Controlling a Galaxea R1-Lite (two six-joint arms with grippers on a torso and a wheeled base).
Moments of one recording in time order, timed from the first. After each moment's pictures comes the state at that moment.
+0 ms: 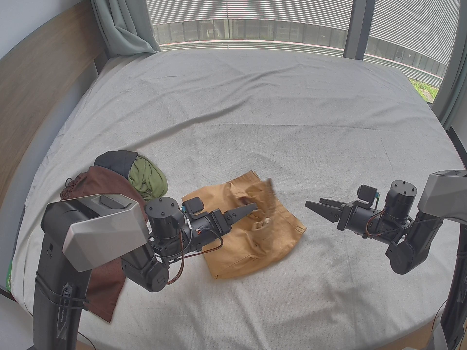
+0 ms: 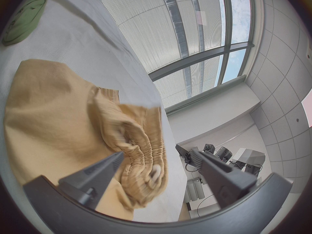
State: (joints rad) left arm -0.48 2.50 -0.95 -1.53 -0.51 -0.88; right arm 0.20 2.21 -0.58 -1.54 0.65 0.44
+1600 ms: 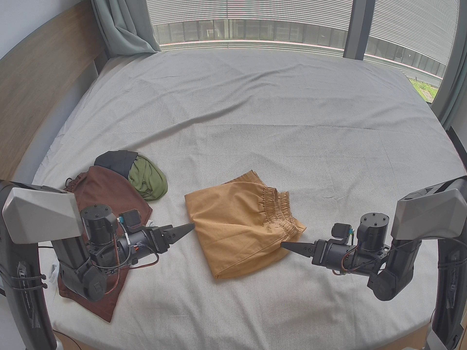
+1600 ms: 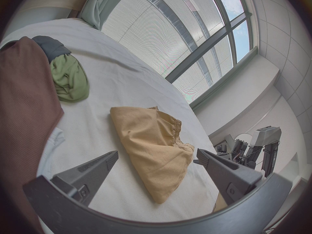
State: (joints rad) left arm -0.23 2.26 -0.47 -1.55 -0.52 -0.48; right arm 0.37 2.34 -0.47 -1.54 0.53 0.67
